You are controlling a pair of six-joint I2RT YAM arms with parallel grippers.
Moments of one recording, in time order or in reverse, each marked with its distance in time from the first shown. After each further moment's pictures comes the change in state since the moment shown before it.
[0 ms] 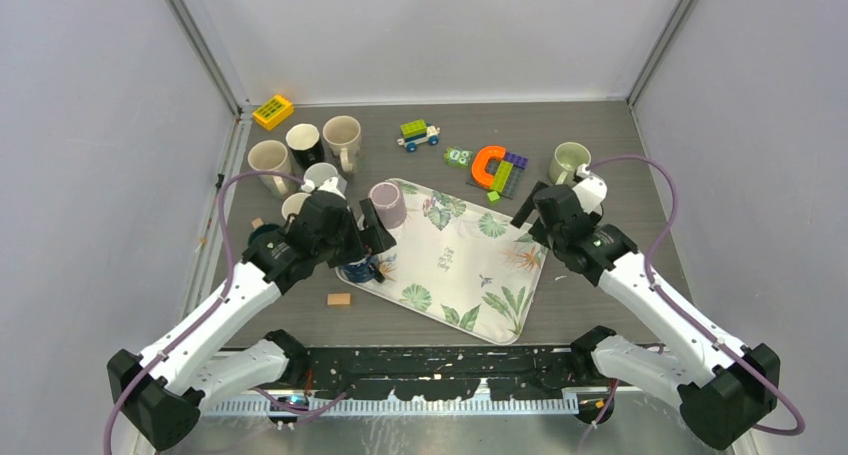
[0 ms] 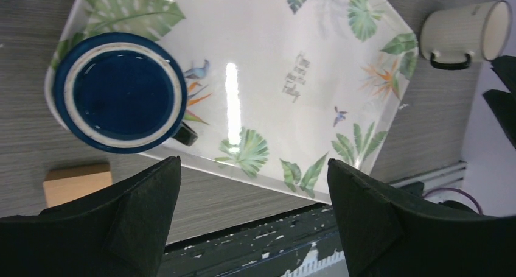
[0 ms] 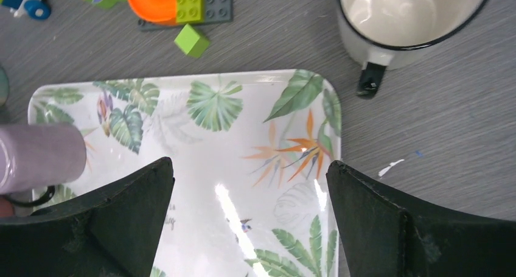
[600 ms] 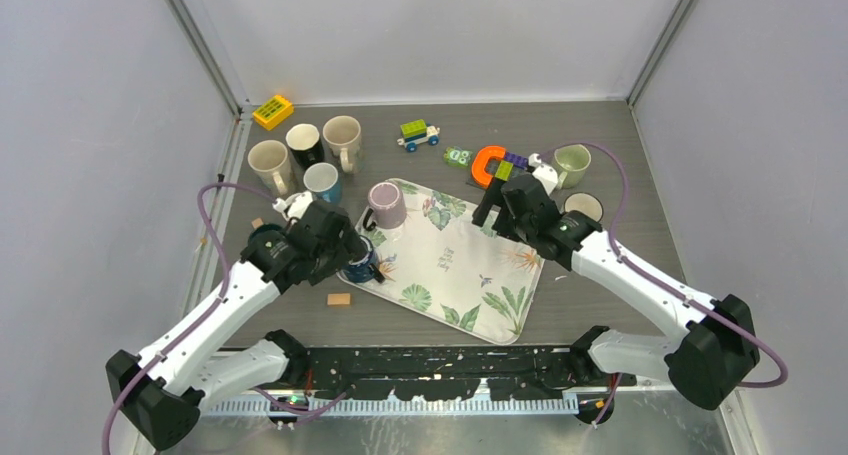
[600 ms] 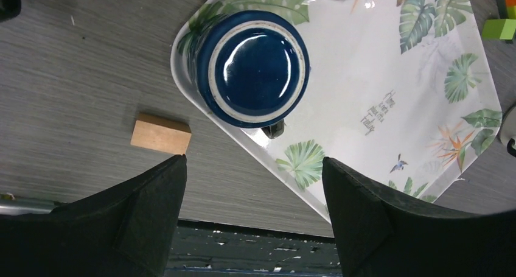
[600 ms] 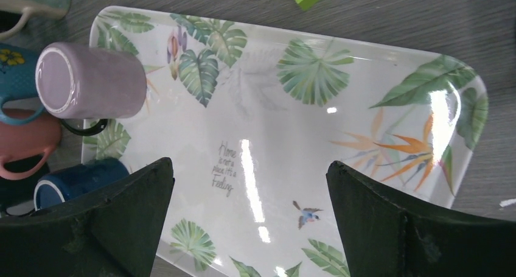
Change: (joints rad) left arm -0.003 0.007 0.016 -0.269 -0.258 -0.198; right arm 0.134 0.190 0.063 0.166 -0.170 -0.035
